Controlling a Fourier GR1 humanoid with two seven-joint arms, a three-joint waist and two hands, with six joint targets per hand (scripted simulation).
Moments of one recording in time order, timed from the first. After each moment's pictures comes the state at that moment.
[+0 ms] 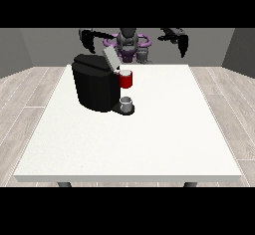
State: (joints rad) left arm -0.32 0.03 0.23 -1.23 -0.04 -0.27 -0.09; right arm -0.40 -0.17 -0.09 -1.28 -0.07 0.06 -0.01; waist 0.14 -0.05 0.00
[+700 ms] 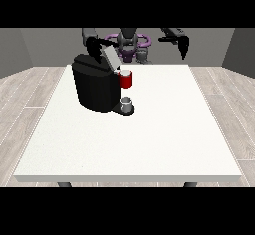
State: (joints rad) left arm -0.26 0.07 0.19 -1.37 0.01 -0.24 -0.06; right arm -0.56 -0.16 -0.08 -1.14 0.00 0.05 -0.05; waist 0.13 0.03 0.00
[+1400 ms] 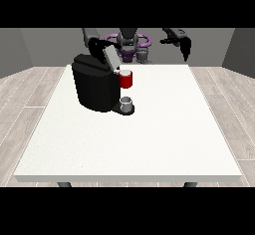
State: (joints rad) left arm -0.26 0.11 0.19 -1.37 0.03 -0.22 -0.08; right arm -0.64 -0.15 -0.07 -1.08 0.02 0.06 -0.09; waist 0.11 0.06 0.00
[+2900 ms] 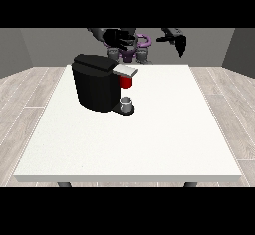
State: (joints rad) left arm -0.21 0.08 0.14 -1.35 0.03 -0.18 -0.16; right arm -0.69 -0.03 0.06 -1.06 0.09 0.07 -0.13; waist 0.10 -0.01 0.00
